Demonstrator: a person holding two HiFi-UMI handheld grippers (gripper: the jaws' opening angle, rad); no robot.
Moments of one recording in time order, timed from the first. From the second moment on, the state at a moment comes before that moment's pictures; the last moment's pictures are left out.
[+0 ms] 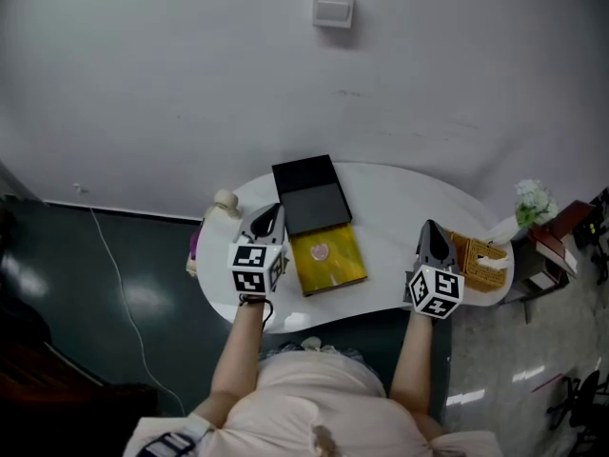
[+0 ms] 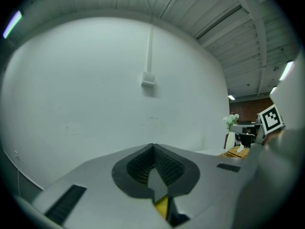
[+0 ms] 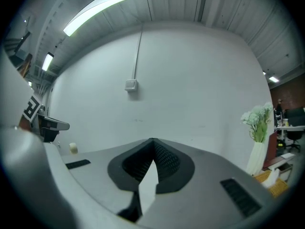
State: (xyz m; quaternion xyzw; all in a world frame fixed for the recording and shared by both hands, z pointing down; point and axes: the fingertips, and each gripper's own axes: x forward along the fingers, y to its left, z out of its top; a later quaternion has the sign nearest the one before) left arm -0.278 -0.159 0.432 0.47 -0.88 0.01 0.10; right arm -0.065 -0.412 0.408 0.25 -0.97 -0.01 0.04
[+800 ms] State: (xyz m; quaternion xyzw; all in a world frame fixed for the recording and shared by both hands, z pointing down) left arm -0.270 -0.172 0.434 0.46 -0.88 0.01 0.10; right arm -0.051 -0.430 0.413 0.25 -0.97 -0.01 0.04
